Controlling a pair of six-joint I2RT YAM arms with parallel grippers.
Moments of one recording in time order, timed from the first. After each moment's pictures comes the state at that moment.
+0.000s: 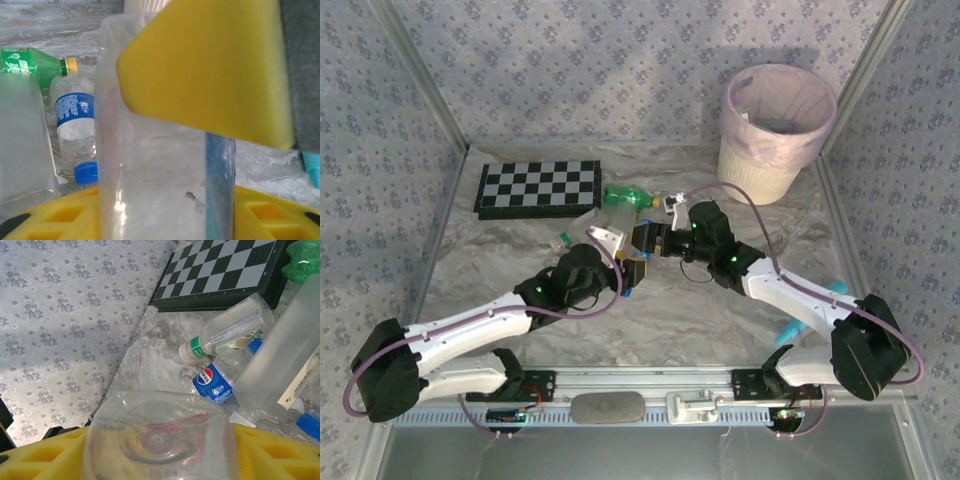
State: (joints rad) left arm -0.96 1.10 0.65 0.05 -0.12 -0.43; right arm 0.69 1.30 0.83 0.13 -0.38 0.74
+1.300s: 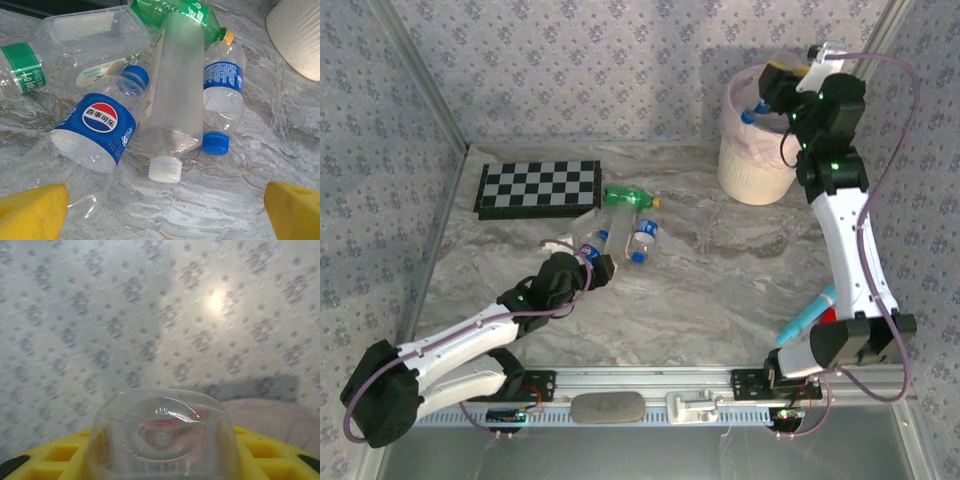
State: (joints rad) left arm -0.78 0.96 0.45 -0.06 -0.29 -0.78; right arm 0.06 1.50 1.77 -0.20 -0.01 0.21
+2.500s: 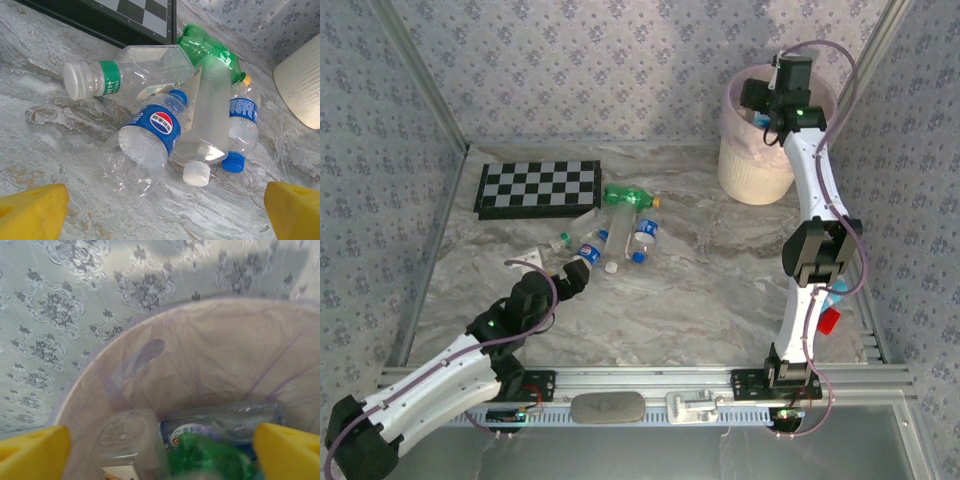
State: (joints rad) left arm -0.77 0.62 0.34 -0.24 -0.41 -0.88; right arm 0.03 2.06 2.28 -0.60 0.07 0.17
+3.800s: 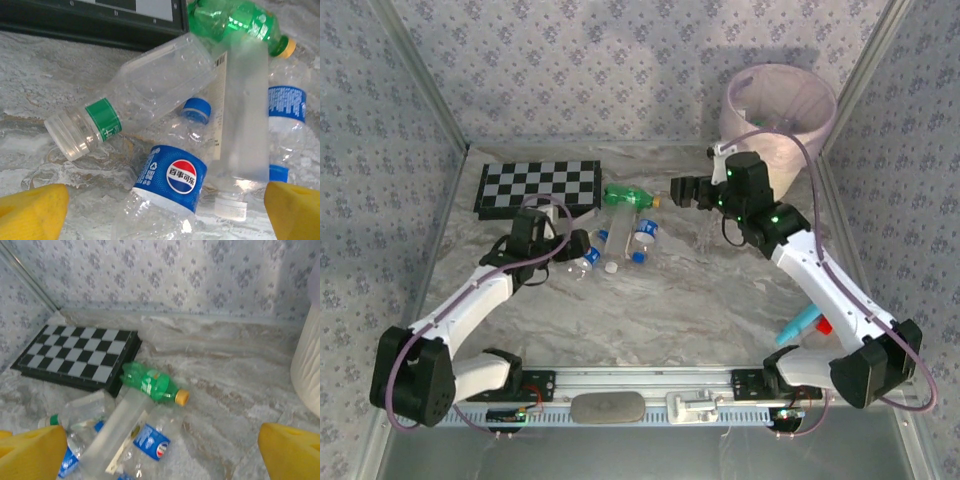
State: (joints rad) left arm -0.34 1.18 0.70 -0.30 0.08 -0.47; right arm 0.48 1.26 1.22 -0.42 0.00 0.28
